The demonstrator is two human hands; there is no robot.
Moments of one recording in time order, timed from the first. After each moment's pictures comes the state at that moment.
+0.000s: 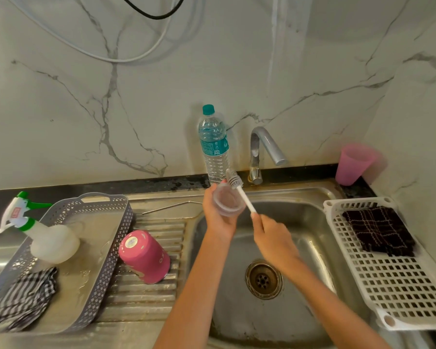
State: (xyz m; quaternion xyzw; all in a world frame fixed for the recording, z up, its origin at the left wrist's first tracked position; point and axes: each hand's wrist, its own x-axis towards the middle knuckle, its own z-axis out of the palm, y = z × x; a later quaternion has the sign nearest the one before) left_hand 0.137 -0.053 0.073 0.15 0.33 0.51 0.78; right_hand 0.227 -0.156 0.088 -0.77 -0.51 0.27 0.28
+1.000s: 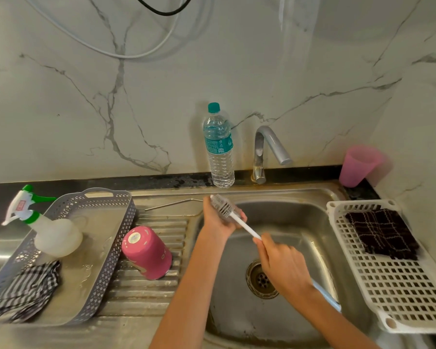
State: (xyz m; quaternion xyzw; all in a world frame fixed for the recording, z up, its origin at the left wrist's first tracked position) left_hand 0.125 -0.058 0.074 0.06 0.44 0.41 0.80; right_hand 0.233 -0.193 0.047 -0.75 -0.64 0.03 0.16
